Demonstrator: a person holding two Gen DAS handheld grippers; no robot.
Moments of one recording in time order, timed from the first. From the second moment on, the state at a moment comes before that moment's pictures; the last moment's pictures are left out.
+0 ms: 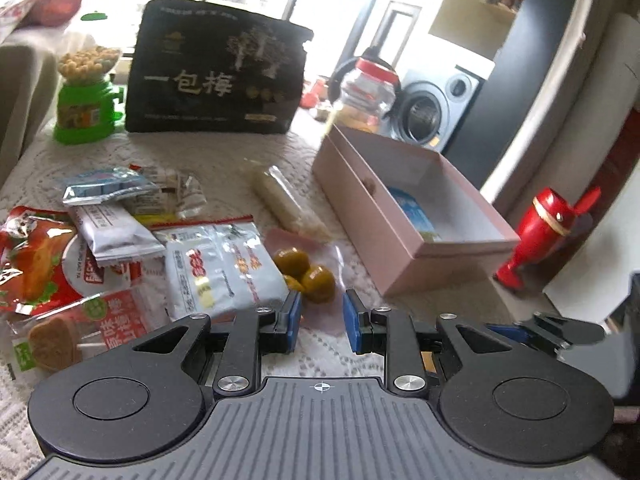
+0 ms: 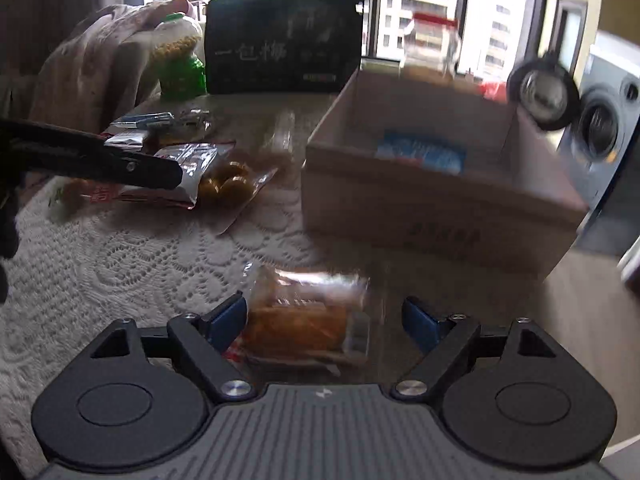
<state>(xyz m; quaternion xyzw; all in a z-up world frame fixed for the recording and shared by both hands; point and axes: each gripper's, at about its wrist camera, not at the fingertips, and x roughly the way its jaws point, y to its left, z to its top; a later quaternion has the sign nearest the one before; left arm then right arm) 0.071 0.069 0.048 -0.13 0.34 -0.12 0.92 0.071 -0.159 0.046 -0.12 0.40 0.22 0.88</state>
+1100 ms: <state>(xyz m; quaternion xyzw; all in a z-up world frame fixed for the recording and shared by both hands) 0.067 0.103 0.024 -0.15 0.36 -0.09 0.92 0.197 -0.108 0.123 -0.10 0.35 0.21 0.91</state>
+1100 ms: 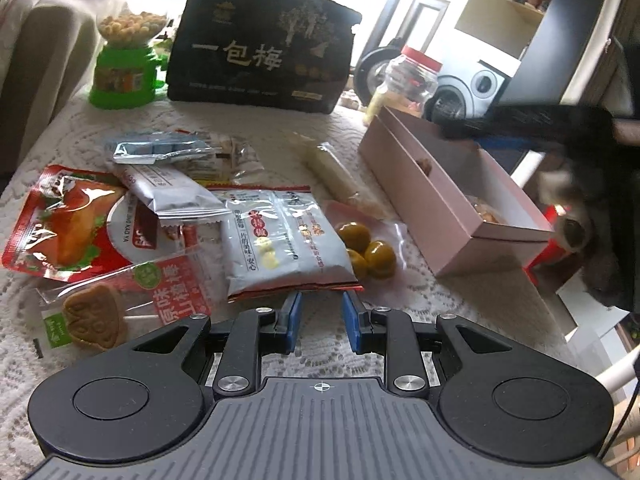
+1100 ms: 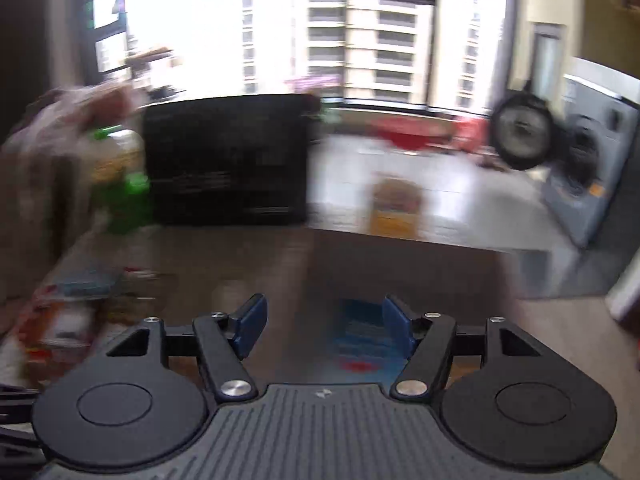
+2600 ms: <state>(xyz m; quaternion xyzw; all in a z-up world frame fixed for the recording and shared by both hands) 0.008 0.033 0.044 -0.01 0.36 -0.23 0.90 0.065 -0.133 0.085 -0.14 0.41 0.26 0.86</state>
